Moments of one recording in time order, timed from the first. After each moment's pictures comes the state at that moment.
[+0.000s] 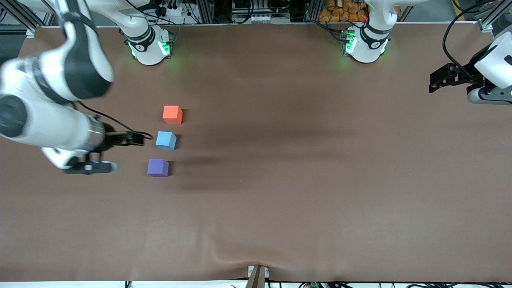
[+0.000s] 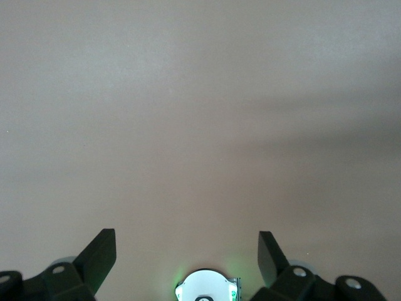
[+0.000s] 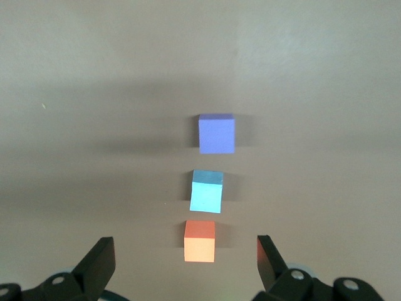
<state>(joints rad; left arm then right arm) -0.01 0.01 -0.09 -1.49 0.01 1.38 0.00 0.14 0.37 0.04 -1.29 0.07 1.48 0.19</state>
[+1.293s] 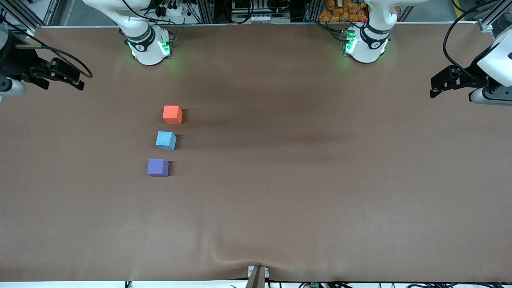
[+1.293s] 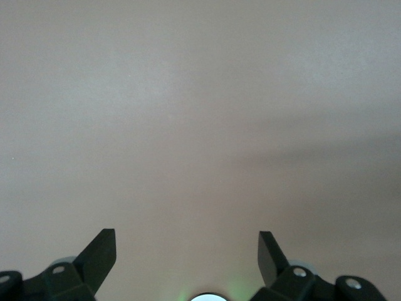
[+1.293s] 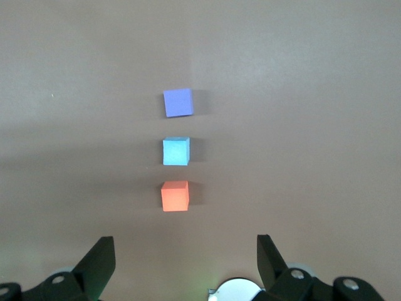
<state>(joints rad) -0.01 0.00 -0.10 -1.49 0.01 1.45 0.01 -0.06 -0.05 0.10 -1.50 0.08 1.37 0.11</state>
